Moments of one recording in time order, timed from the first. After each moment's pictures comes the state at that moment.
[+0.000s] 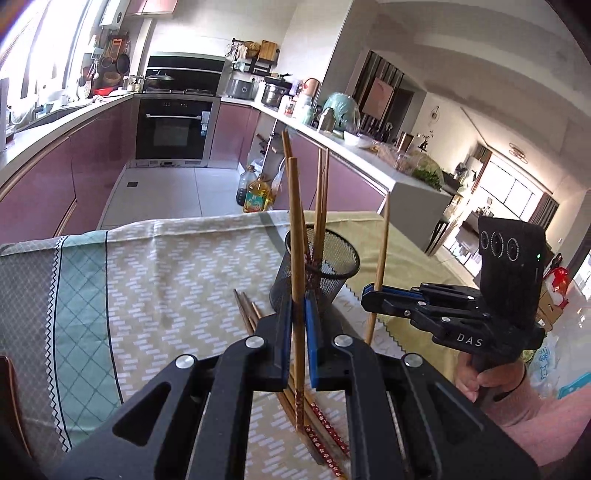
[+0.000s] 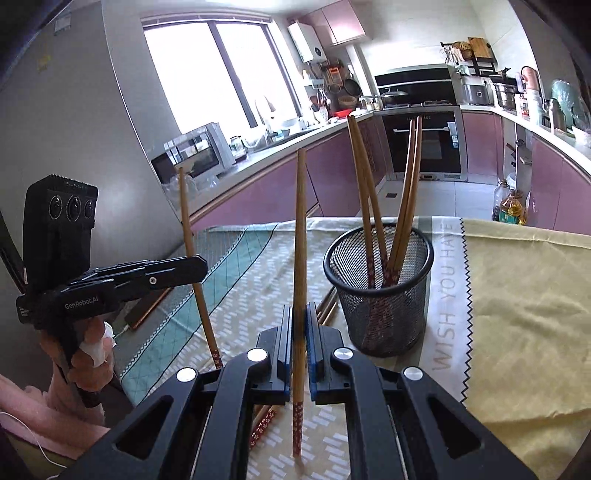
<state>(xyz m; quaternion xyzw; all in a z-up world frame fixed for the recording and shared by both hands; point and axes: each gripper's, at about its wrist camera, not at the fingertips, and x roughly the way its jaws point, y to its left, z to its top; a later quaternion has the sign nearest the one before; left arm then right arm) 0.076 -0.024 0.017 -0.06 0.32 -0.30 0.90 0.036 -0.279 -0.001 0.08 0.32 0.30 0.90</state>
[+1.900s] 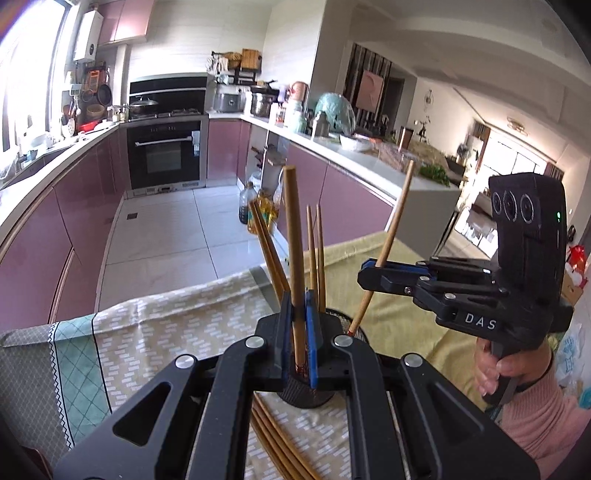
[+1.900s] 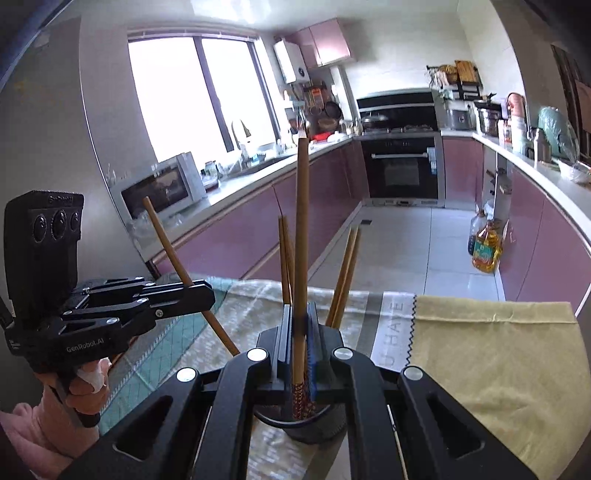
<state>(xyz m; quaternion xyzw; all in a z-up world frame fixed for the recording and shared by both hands) 0.150 -0.100 0.067 0.01 0.31 -0.29 0.90 0.112 -0.307 0.046 0.06 0.31 0.25 0.92</state>
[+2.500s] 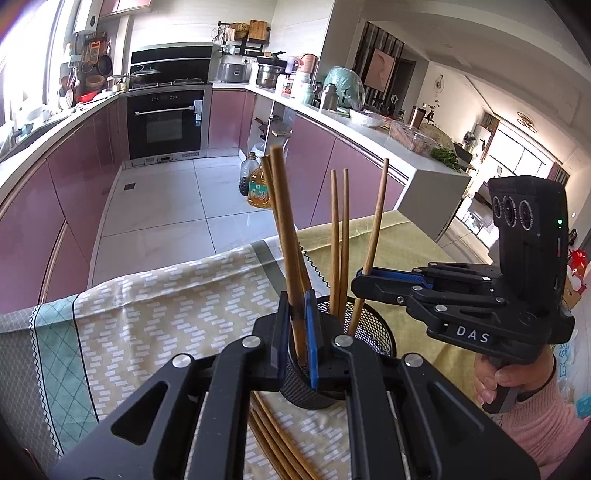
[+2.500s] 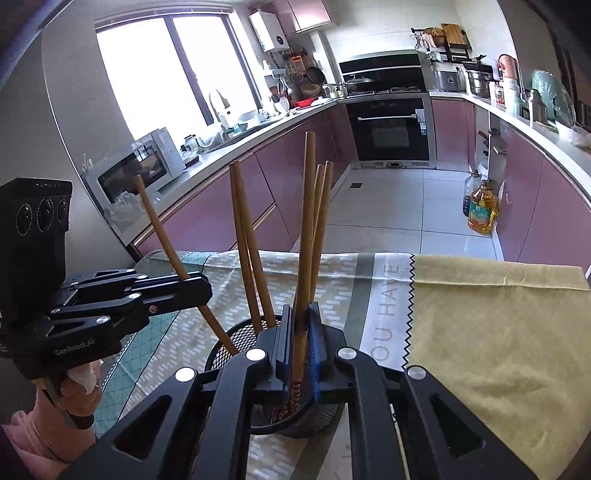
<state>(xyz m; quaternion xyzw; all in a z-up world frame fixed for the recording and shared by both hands) 0.195 -0.107 0.031 0.00 0.37 -0.28 0.89 0.140 -0.311 0.014 0.08 0.36 0.23 0.90</state>
